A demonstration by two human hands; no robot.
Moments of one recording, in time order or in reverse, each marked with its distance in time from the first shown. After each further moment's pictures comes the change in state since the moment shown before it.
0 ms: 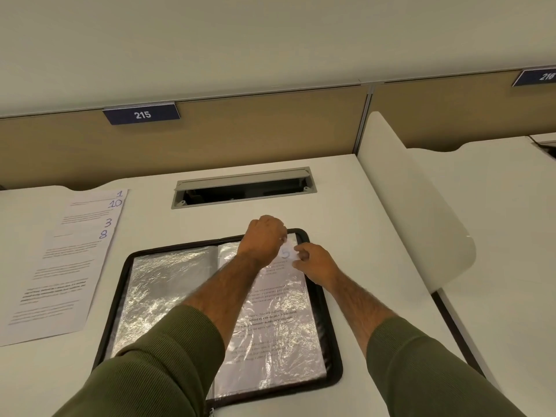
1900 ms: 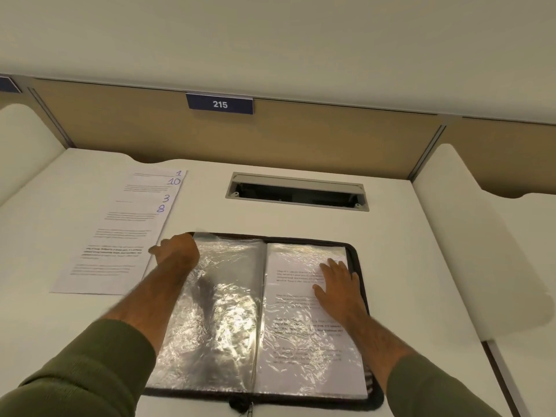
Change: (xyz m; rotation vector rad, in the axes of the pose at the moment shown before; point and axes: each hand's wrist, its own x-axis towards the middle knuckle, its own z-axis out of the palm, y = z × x) left_hand -0.138 -0.244 -0.037 0.093 -0.275 -0.970; right_hand -0.019 -0.028 0.072 -0.832 0.034 -0.186
